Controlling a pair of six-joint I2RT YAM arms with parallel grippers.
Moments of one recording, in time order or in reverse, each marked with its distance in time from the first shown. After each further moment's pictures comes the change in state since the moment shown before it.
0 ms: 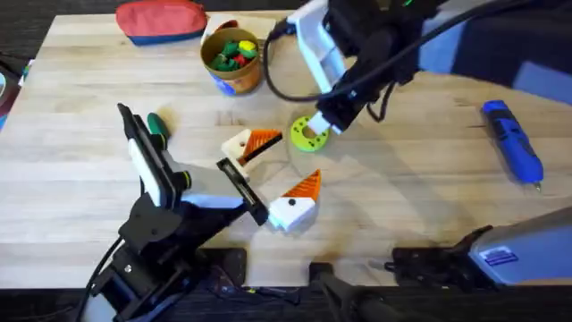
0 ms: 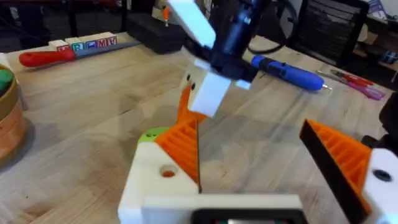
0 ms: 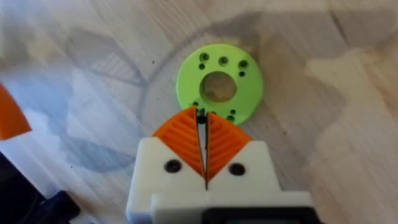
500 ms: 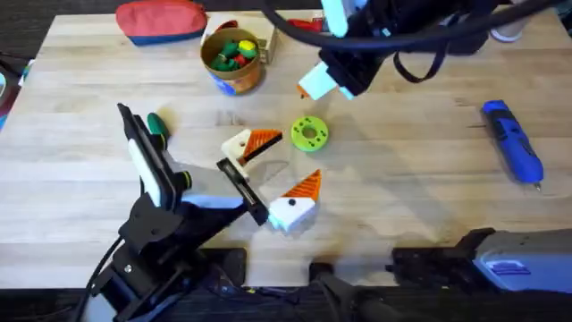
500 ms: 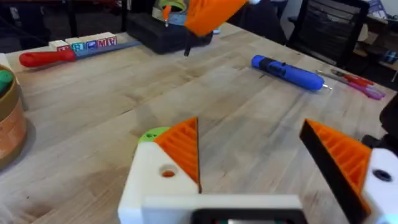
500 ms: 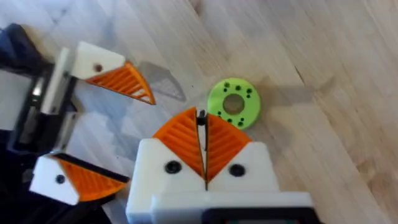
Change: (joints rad) left arm 0.000 0.000 0.000 0.000 0.000 0.003; right arm 0.087 -0.148 0.351 -0.276 0.011 0.010
